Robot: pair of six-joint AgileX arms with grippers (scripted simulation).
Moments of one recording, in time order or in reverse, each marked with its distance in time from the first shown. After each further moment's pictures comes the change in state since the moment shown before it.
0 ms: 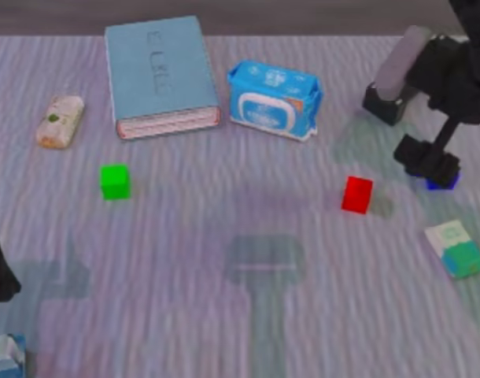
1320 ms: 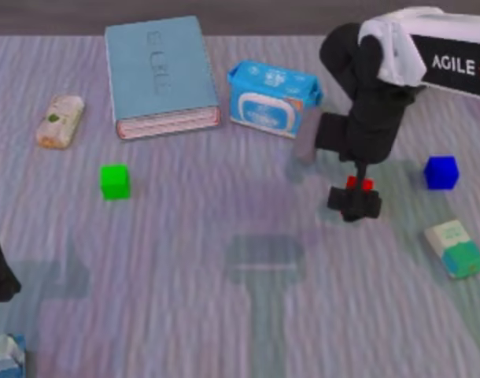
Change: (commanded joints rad) left arm 0.000 0.000 0.000 0.000 0.000 0.000; right arm 0.092 0.570 0.337 -0.053 -0.001 -0.198
